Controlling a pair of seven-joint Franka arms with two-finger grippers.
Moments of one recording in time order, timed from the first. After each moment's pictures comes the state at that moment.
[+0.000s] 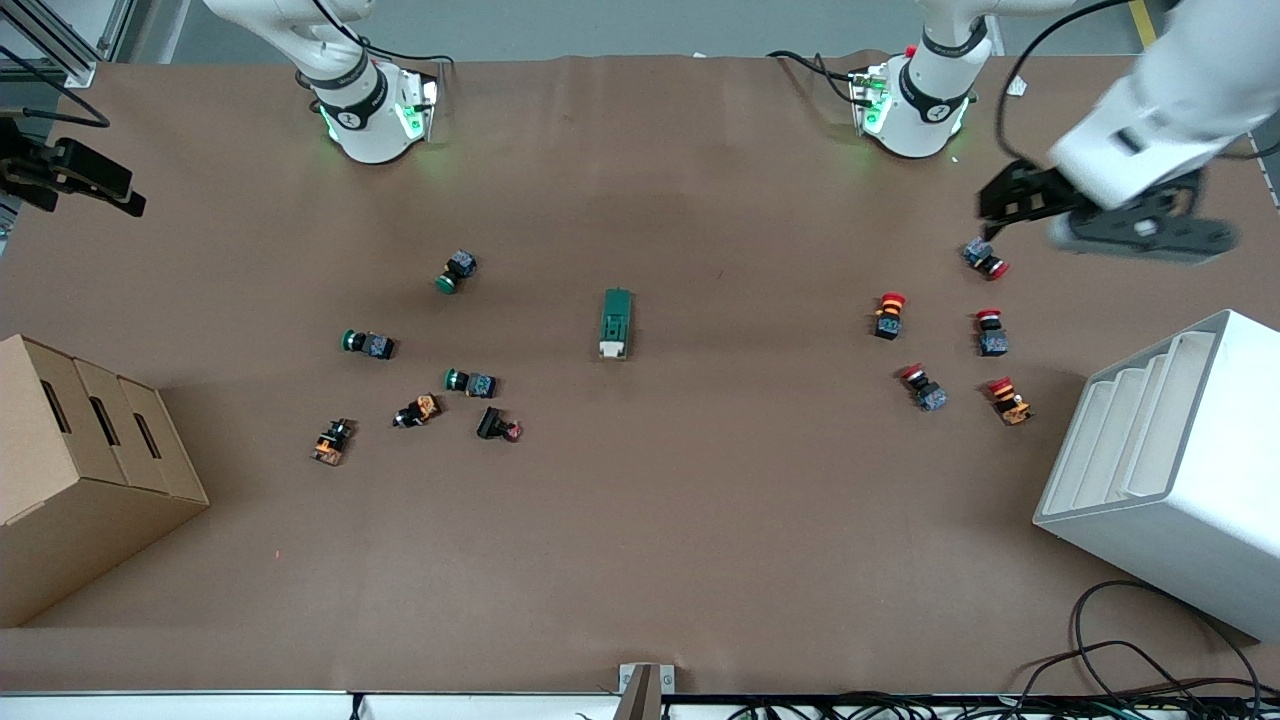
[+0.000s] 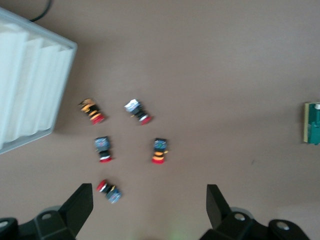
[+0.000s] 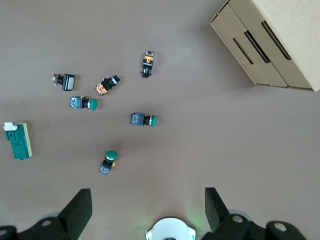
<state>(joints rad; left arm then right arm) -0.09 -0.01 -0.20 -1.61 0.01 1.57 -0.11 -0.01 -0.07 -0.04 -1.53 0.03 1.37 0.04</state>
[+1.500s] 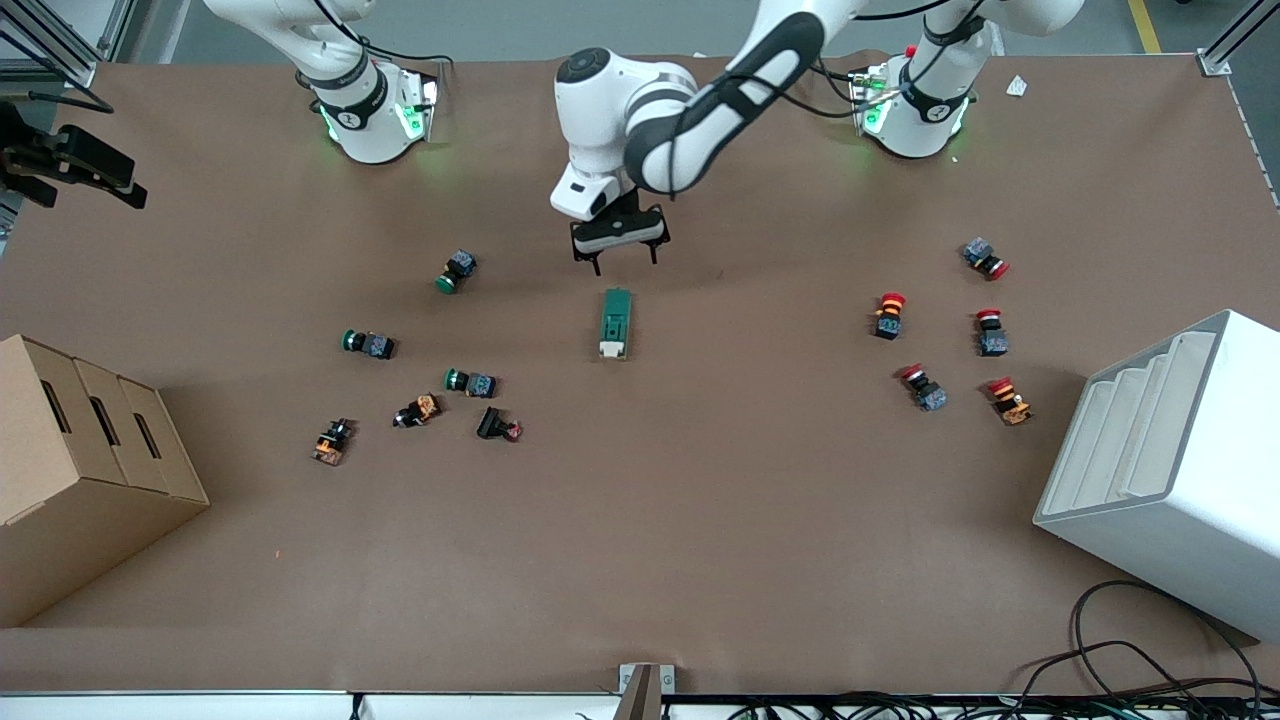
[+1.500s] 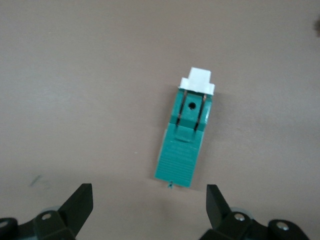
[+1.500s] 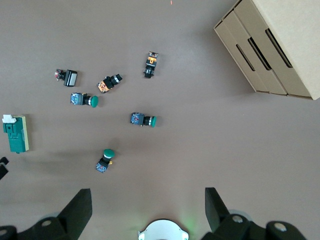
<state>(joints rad) -0.67 0.60 -0.51 -1.79 0.81 2.21 -1.81 0.00 -0.10 -0.03 -1.56 0.02 1.38 -0.01</state>
